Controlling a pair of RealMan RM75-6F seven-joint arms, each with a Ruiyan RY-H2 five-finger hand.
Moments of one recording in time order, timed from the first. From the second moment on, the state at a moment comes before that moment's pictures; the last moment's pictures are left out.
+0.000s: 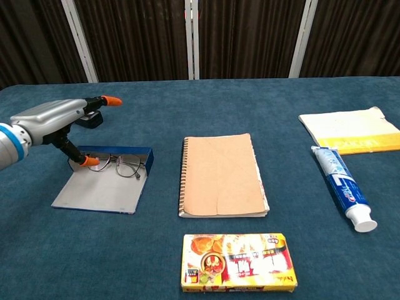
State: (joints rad) left arm -0.62 -1.64 -0.15 -1.21 1.30 1.02 0.11; right arm 0.12 -1.02 0.11 -1.73 -1.52 1.51 -0.13
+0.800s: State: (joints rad) left arm -0.49 -1.61 0.03 -1.27 1.49 1.15 0.08; right arm 0.11 -1.00 0.10 -1.73 -1.55 1.53 -0.08
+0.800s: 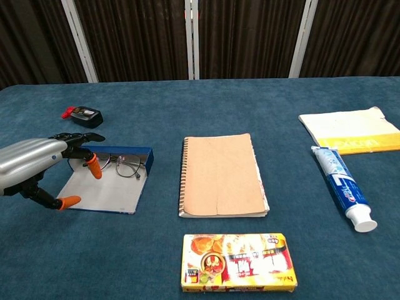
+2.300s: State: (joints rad) left arm -0.46 -1.74 0.02 -1.10 1.51 1.14 0.02; right arm 0.11 -0.99 0.11 -1.73 -1.55 1.53 -0.06
